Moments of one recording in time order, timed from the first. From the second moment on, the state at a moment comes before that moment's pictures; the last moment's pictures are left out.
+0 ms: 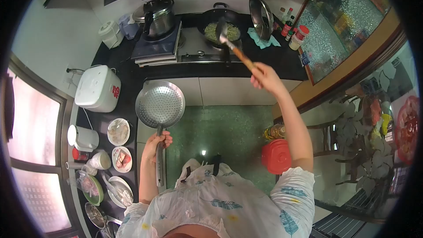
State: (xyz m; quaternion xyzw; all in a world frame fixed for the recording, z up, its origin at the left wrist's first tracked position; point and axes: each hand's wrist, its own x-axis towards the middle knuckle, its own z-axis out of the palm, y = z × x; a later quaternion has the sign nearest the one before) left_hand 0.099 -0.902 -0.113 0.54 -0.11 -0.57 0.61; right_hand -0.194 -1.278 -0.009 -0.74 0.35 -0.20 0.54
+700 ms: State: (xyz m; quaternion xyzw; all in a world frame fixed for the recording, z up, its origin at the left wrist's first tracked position) left_hand 0.260 -1.094 -0.147 0.51 -0.18 -0.66 0.52; right_hand 0.082 -1.597 -0.002 -0.86 0.37 0.36 0.01
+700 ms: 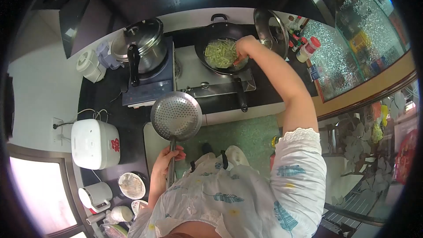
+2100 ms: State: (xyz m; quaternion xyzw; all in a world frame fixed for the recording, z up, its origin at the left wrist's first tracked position) left_hand 0.227 -1.174 -0.136 0.52 -0.18 -0.64 0.54; right_hand 0.072 -1.645 0.001 -0.89 0.38 0.24 -0.08
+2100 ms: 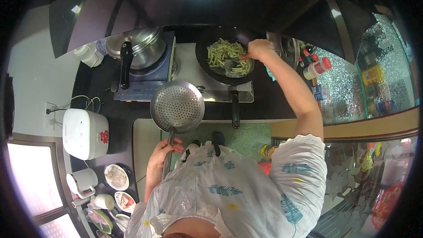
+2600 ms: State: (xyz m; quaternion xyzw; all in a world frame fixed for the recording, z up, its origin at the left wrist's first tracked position) left_hand 0.223 -1.179 -0.125 0.54 -0.16 -0.62 0.55; right_hand 0.161 -1.663 -0.022 -0.92 0.35 0.15 -0.07
